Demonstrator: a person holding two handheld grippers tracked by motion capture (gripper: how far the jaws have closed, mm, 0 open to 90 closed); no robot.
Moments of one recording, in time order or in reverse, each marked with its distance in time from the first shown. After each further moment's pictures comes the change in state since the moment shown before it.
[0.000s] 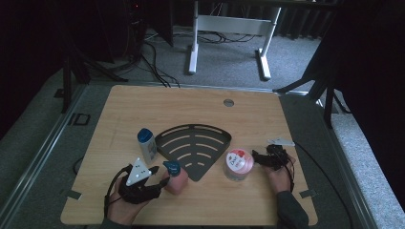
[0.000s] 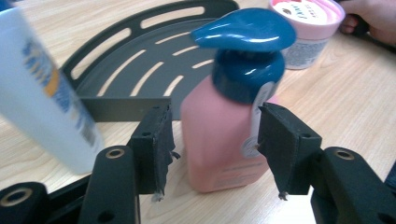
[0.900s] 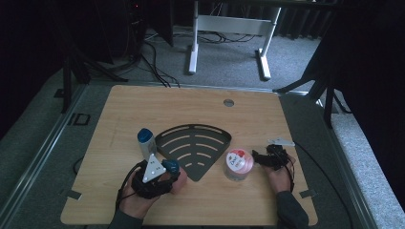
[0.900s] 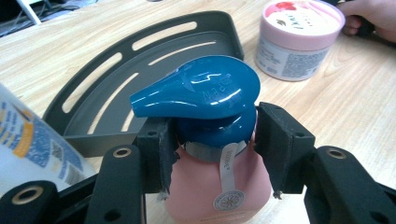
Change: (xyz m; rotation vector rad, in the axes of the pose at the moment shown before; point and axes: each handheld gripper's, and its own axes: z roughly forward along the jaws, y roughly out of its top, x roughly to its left) left arm -0.011 0.019 0.017 -0.009 0.034 0.075; right arm 0.000 0.000 0.000 0.000 0.000 0.000
